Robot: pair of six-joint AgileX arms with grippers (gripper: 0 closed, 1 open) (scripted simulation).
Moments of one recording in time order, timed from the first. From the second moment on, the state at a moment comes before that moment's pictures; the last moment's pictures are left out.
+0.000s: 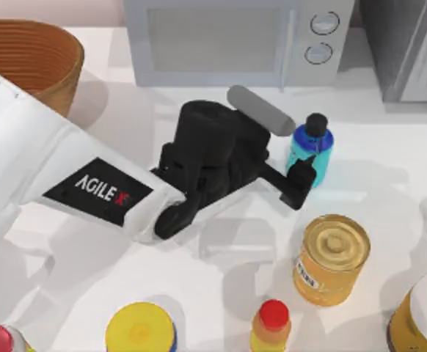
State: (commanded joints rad) left arm -0.70 2.11 1.01 0.71 0.09 0.05; right arm 0.00 0.00 0.00 0.00 0.00 0.00
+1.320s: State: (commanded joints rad) left arm -0.78 2.32 1.25 0.67 0.05 0.03; right arm 0.00 0.00 0.00 0.00 0.00 0.00
